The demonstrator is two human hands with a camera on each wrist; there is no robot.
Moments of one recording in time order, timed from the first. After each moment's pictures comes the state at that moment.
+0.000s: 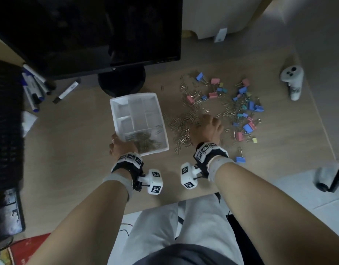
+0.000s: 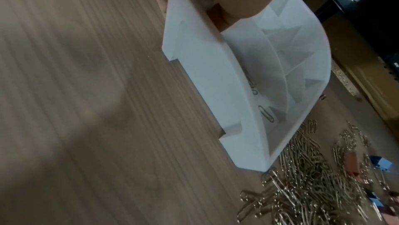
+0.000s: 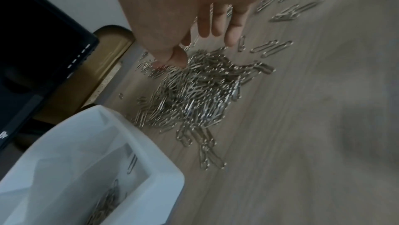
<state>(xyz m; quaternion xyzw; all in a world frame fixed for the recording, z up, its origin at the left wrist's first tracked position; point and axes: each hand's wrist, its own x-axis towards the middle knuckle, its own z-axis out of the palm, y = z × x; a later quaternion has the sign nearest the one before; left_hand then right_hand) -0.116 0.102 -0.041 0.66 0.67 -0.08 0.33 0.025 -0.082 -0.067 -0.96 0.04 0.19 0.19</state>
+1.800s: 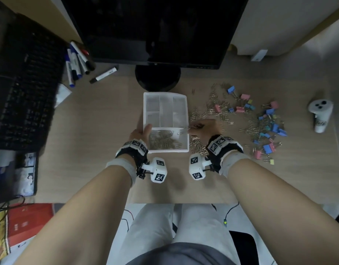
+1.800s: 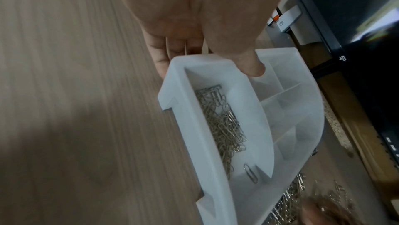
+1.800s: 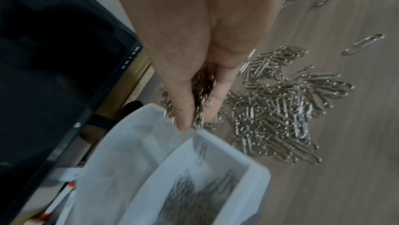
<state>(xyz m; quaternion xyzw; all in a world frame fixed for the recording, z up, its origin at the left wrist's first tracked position) -0.142 0.142 -0.023 0.67 0.58 -0.20 0.41 0.023 -0.023 -0.041 -0.85 -0.07 0.38 0.35</state>
